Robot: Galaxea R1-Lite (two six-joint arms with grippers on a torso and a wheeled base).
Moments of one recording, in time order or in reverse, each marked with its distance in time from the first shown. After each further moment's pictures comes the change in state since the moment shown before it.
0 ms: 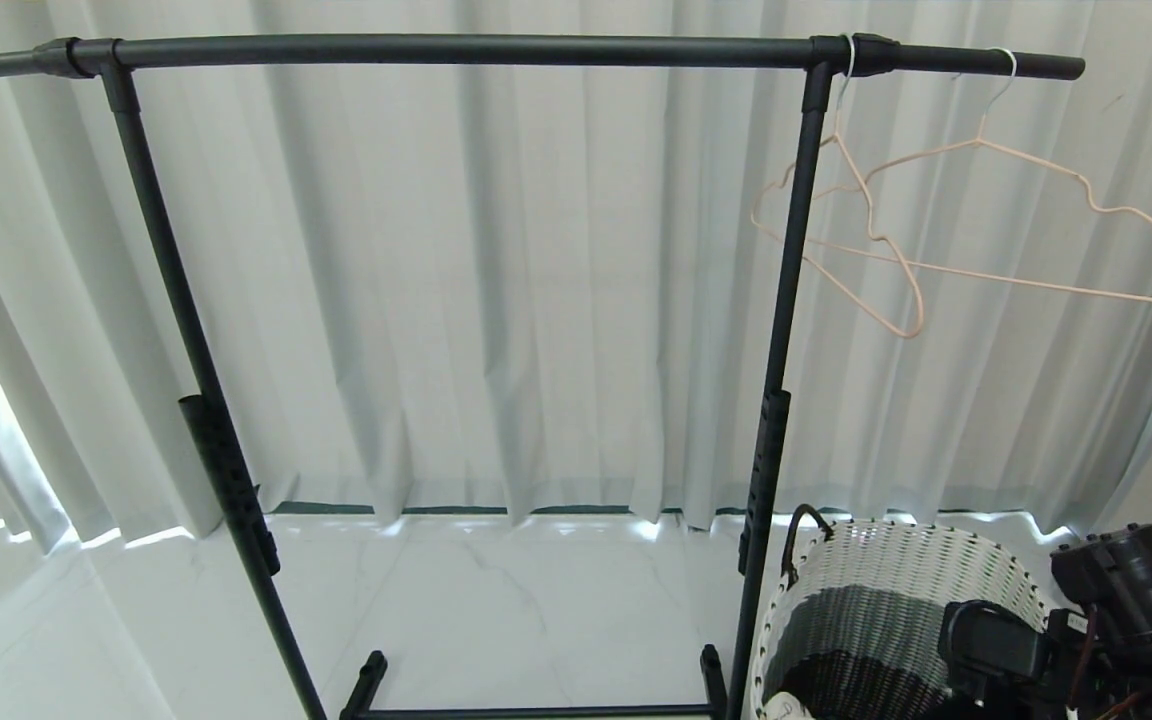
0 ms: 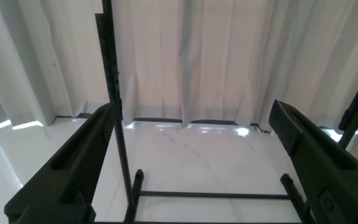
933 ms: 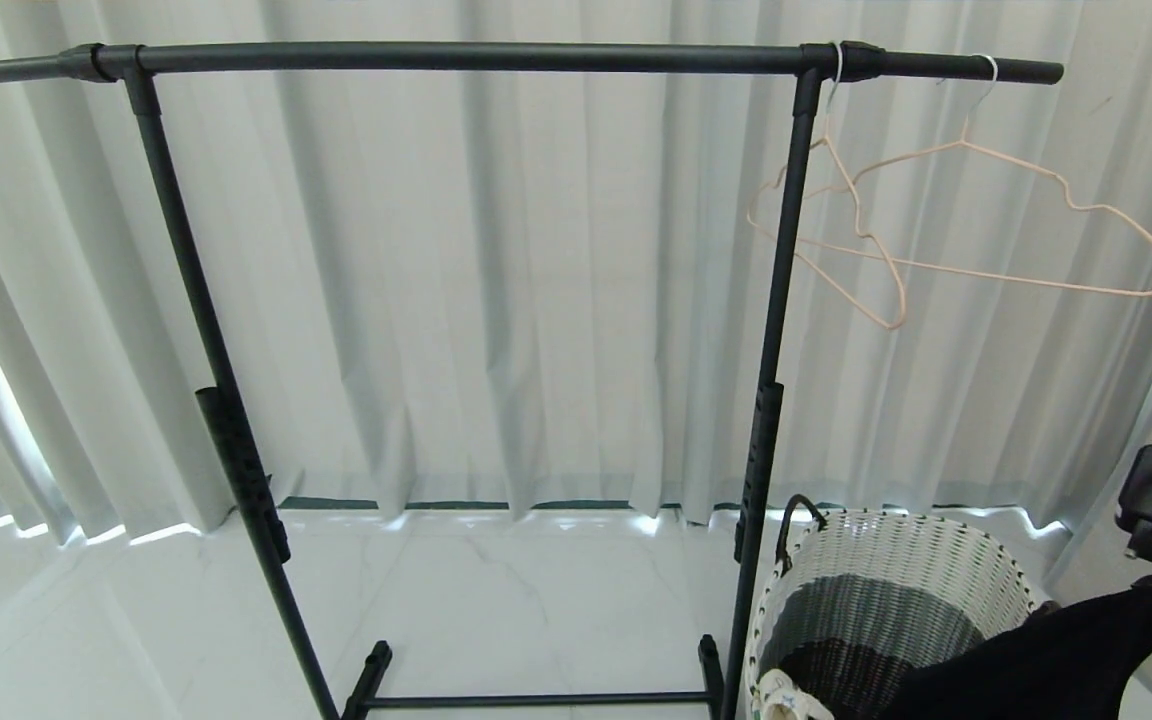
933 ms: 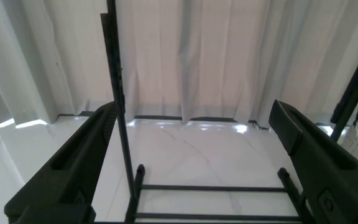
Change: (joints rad) left arm 0.000 0.000 0.000 0.001 -0.005 0.003; right arm 0.052 -0.398 -0.519 0.762 0.002 0.205
